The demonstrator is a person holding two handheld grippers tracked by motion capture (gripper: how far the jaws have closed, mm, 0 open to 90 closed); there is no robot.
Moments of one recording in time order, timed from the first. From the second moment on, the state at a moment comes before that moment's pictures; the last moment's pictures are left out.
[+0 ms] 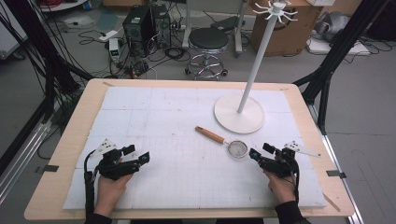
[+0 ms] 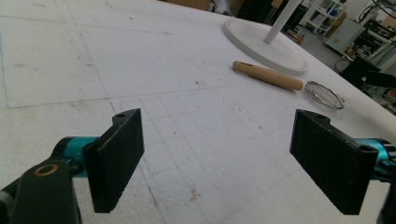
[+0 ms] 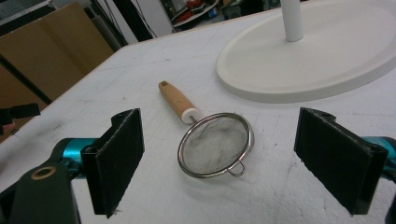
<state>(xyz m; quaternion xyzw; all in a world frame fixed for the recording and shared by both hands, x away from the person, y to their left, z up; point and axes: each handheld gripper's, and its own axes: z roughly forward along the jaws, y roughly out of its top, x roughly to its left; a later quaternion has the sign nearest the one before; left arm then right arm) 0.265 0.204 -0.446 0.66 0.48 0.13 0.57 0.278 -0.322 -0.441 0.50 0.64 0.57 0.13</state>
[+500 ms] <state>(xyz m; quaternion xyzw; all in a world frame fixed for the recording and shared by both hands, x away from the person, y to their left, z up) 0.264 0.205 -0.447 0.66 0.48 0.13 0.57 0.285 -0.316 -0.434 0.50 0.63 0.58 0.11</state>
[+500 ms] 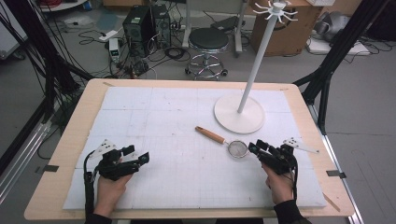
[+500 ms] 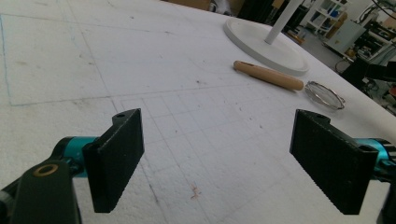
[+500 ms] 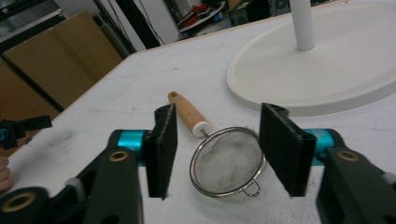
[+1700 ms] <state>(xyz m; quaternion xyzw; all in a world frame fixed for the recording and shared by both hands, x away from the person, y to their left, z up) 0.263 0.208 -0.448 0.65 0.49 0.12 0.57 0.355 -0.255 -0.421 0.50 0.69 0.53 0.05</state>
